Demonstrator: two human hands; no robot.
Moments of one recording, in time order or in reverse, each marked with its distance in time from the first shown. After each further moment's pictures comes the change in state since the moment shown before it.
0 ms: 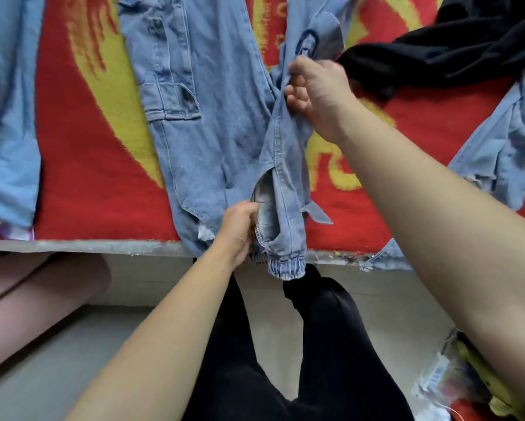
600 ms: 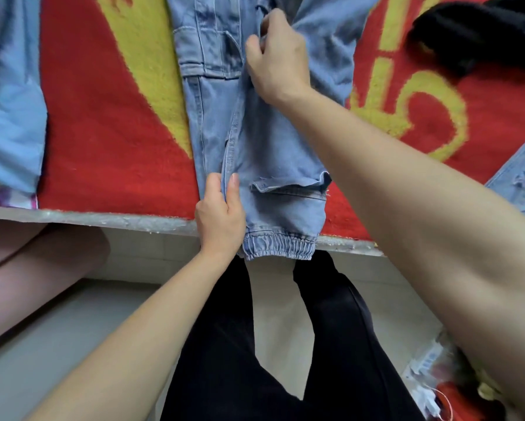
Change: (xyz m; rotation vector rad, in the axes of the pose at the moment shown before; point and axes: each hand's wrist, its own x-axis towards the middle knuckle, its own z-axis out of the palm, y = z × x) left_hand 0.013 -0.016 -0.104 0.568 0.504 0.725; right_hand 0.024 0.079 0.133 -1.026 0.065 -0.474
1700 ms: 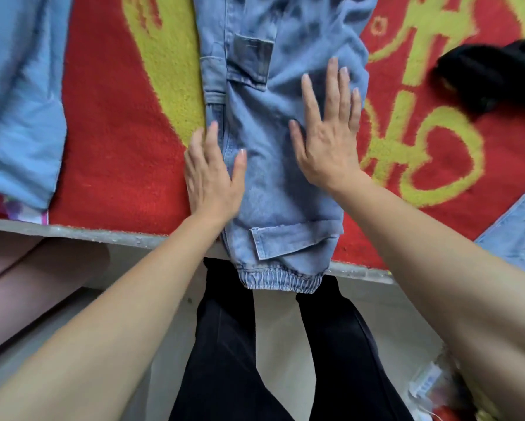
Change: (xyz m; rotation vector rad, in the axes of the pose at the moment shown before) left_hand 0.097 -0.016 -0.001 0.318 -0.024 0.164; right_hand -0.043 0.071 0.008 -0.679 0.141 -0.328
